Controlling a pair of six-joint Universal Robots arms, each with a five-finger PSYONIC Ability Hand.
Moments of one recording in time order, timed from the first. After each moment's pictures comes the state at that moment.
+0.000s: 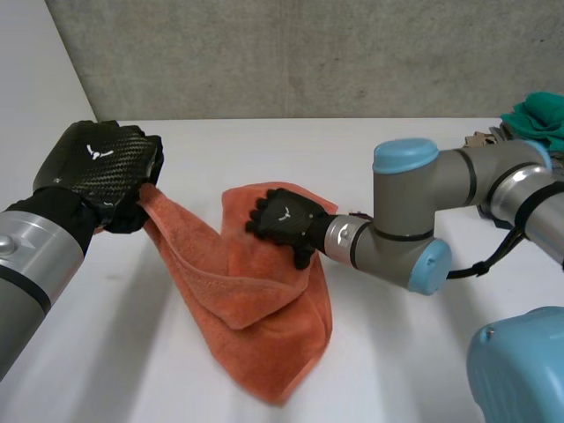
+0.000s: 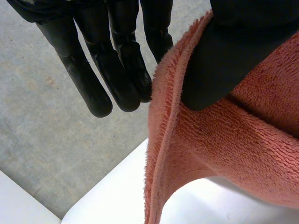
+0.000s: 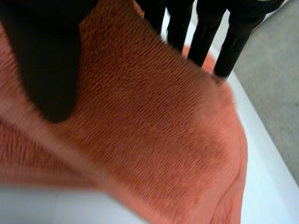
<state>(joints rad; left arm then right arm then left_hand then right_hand) 4.30 -1.44 -1.75 3.15 -1.55 3.52 2.14 -0.53 0.66 0.28 1.00 2.32 1.17 1.20 1.20 1.20 0.96 0.36 0.35 0.35 0.35 0.18</state>
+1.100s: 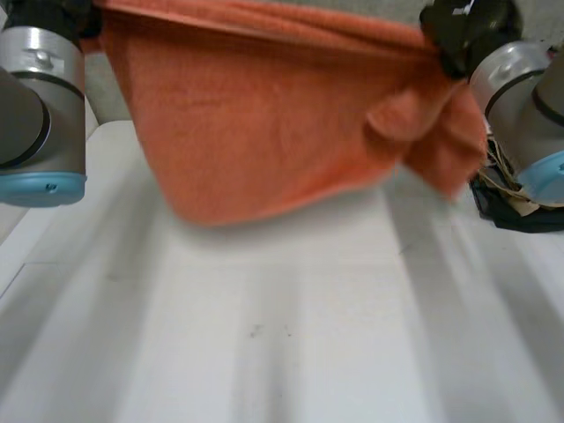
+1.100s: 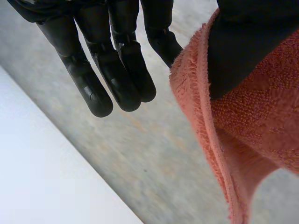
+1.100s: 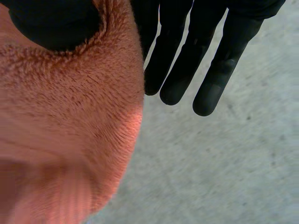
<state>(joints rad) 4.36 -1.88 -1.20 3.65 -1.72 3.75 1.91 -1.08 0.88 -0.02 1.47 2.39 1.17 1.20 1.20 1.20 0.96 1.12 1.18 1.20 1.20 1.00</state>
